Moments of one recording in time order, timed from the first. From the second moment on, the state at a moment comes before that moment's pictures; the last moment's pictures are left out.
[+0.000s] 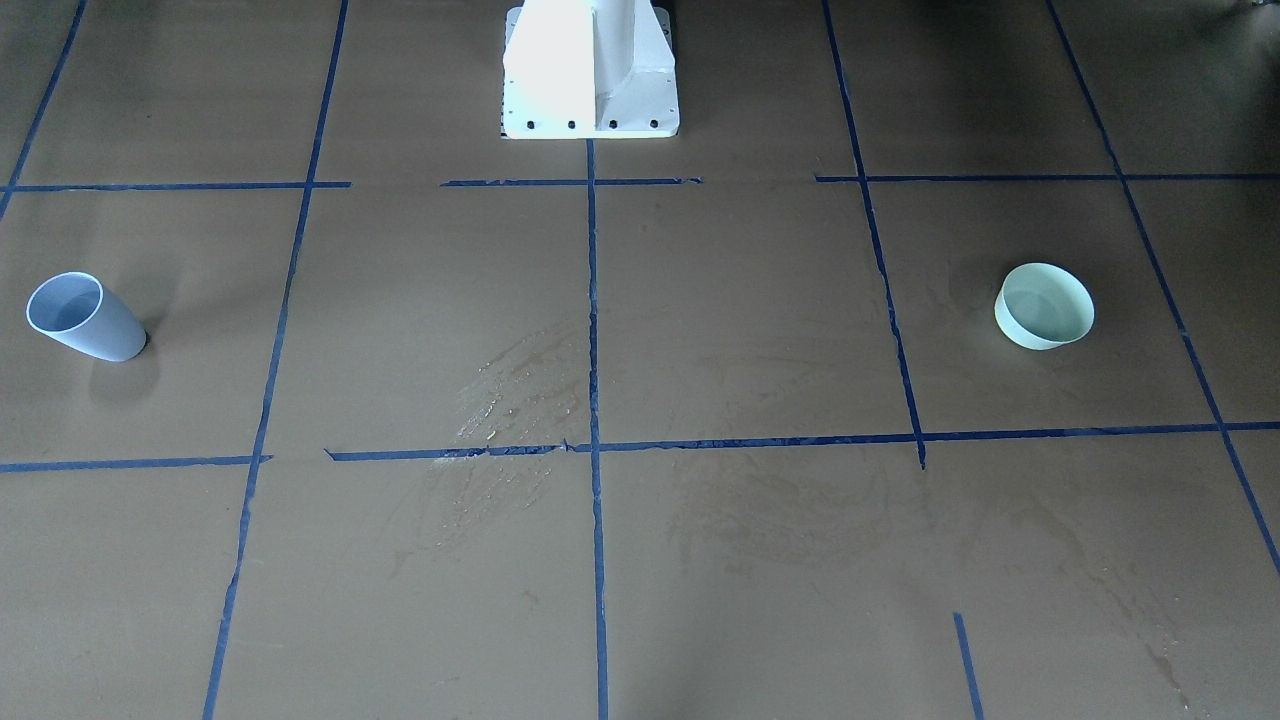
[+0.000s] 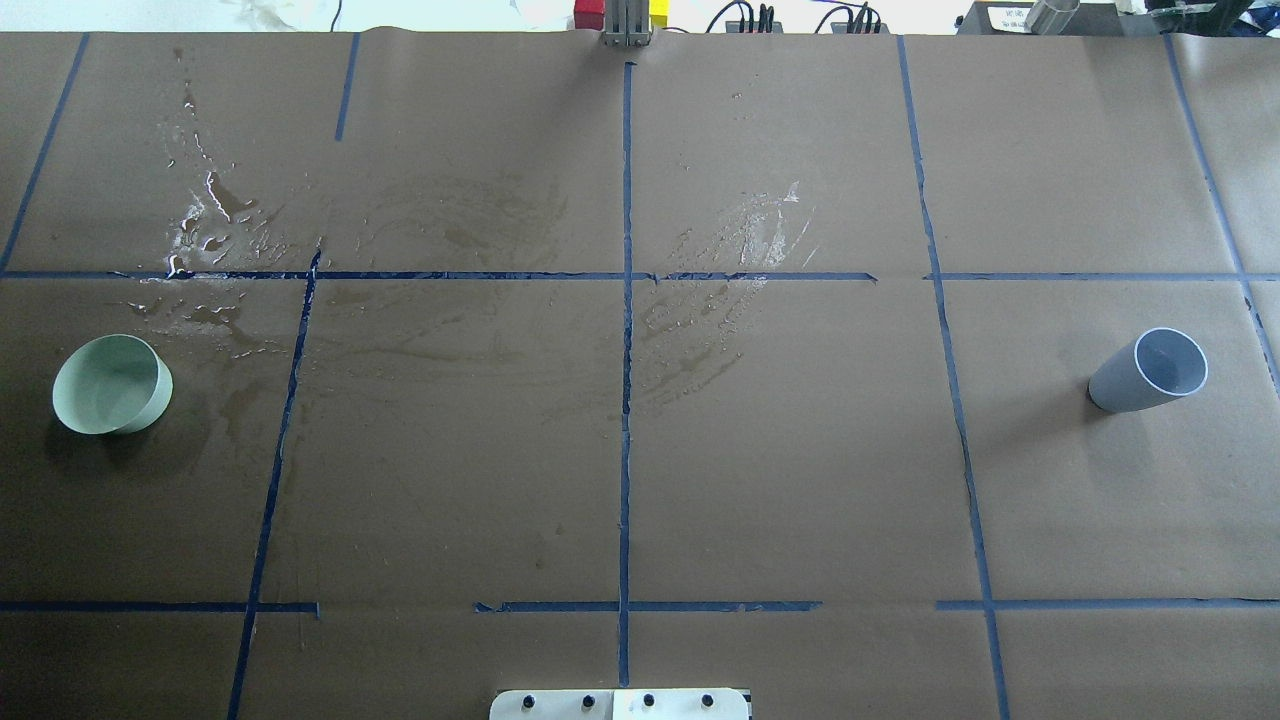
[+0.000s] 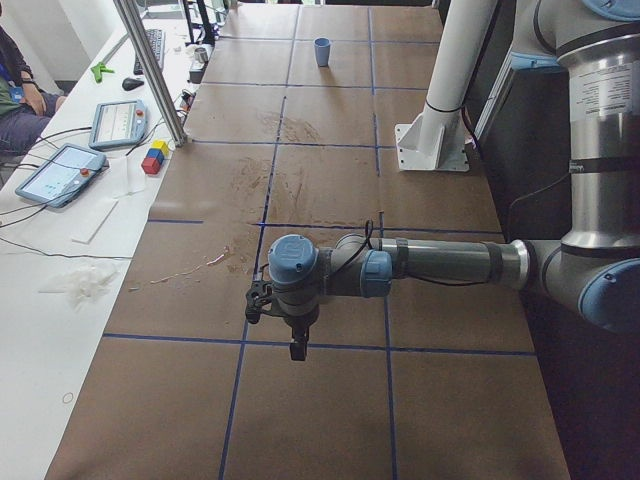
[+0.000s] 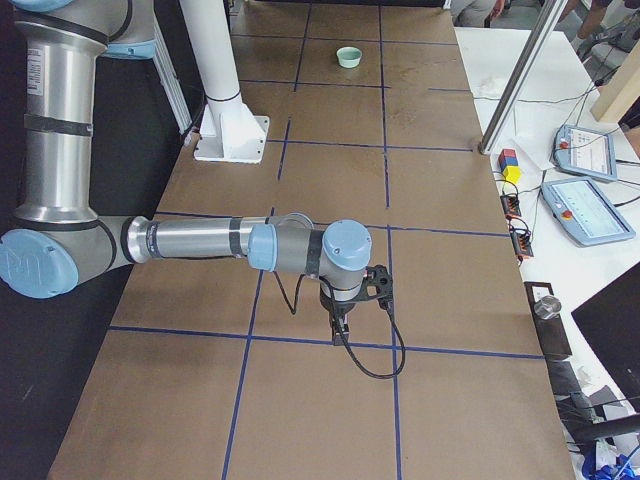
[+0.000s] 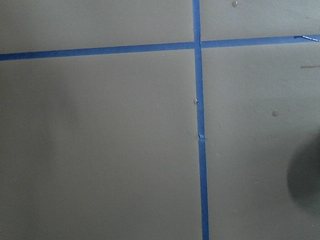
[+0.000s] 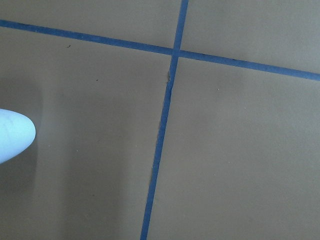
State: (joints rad) left arm -1.56 -1.42 -1.73 -1.56 -2.32 0.04; right arm 1.59 -1.70 1.78 -1.71 2.32 -0.22
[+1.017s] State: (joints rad) left arm -1.51 -1.46 -1.75 -1.56 -2.32 0.03; right arm 1.59 -1.68 1.78 -1.71 2.32 -0.20
